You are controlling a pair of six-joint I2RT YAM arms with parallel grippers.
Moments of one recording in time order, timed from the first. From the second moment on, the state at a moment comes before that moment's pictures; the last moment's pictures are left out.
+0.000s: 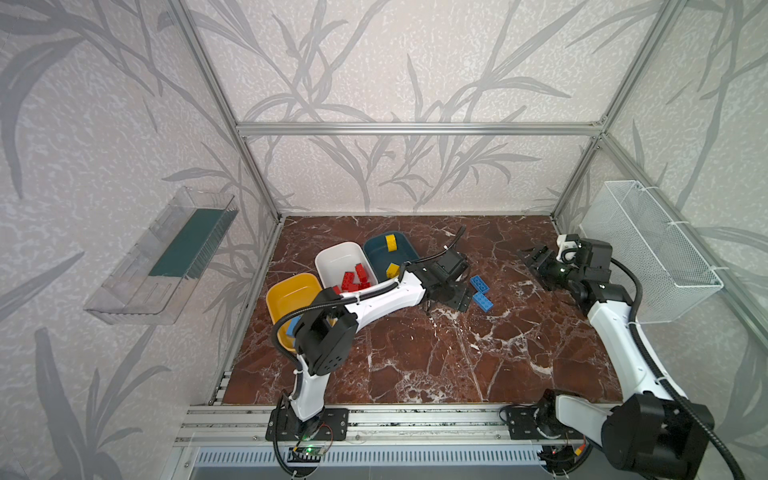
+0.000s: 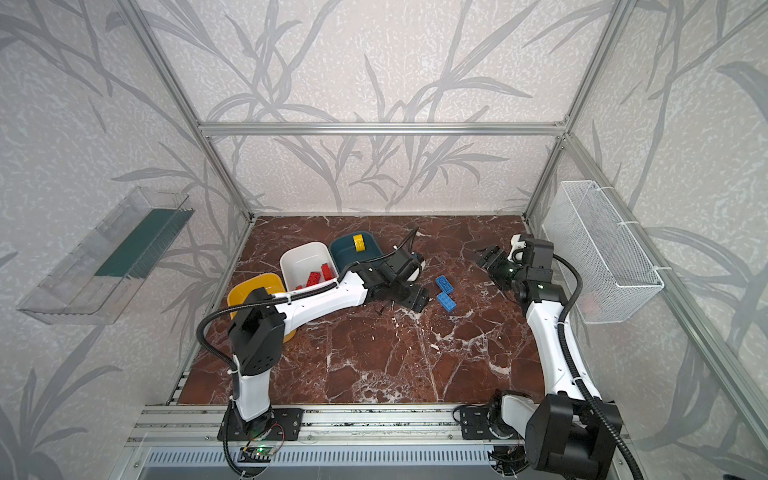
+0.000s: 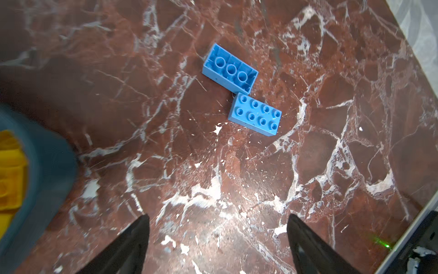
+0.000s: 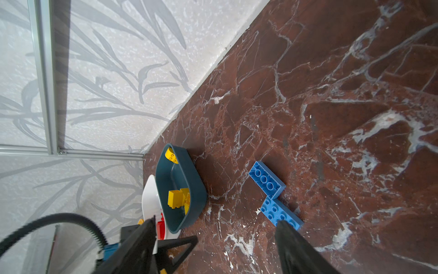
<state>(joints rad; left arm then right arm) -0.88 2.00 1.59 -0.57 0.05 -0.32 -0.20 1.15 0.91 -0.39 -0.57 0.74</state>
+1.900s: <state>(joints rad) -0.96 2.08 1.62 -0.37 -0.01 -0.13 -0.28 0.97 0.72 -0.19 -0.71 0.74</state>
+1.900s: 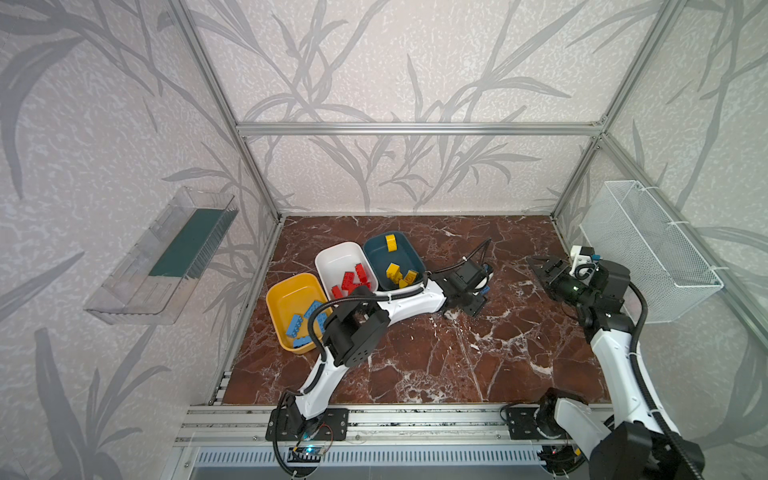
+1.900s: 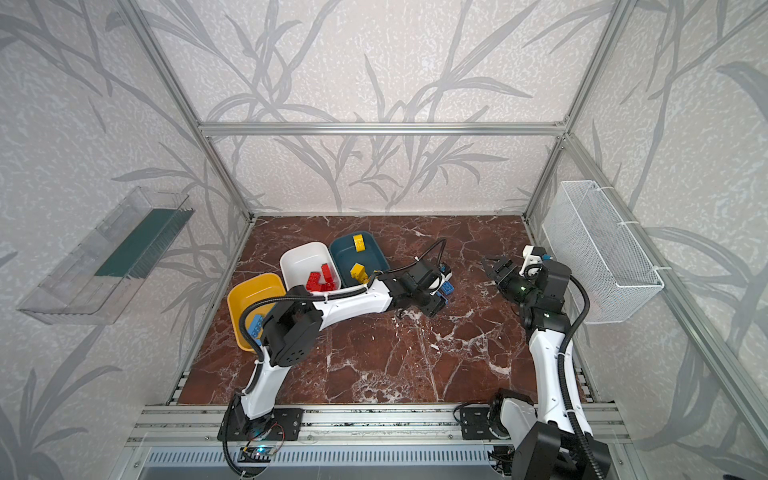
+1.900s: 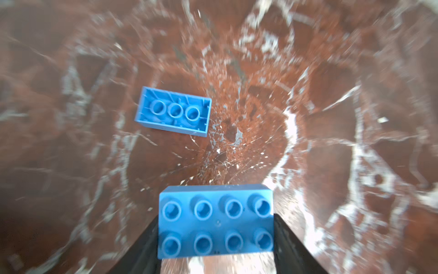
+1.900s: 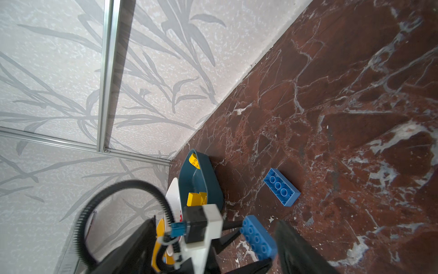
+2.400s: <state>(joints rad) -0.89 1.51 1.36 -0.52 -0.31 -0.39 0.04 0.92 0.72 -0.30 -0.54 0.62</state>
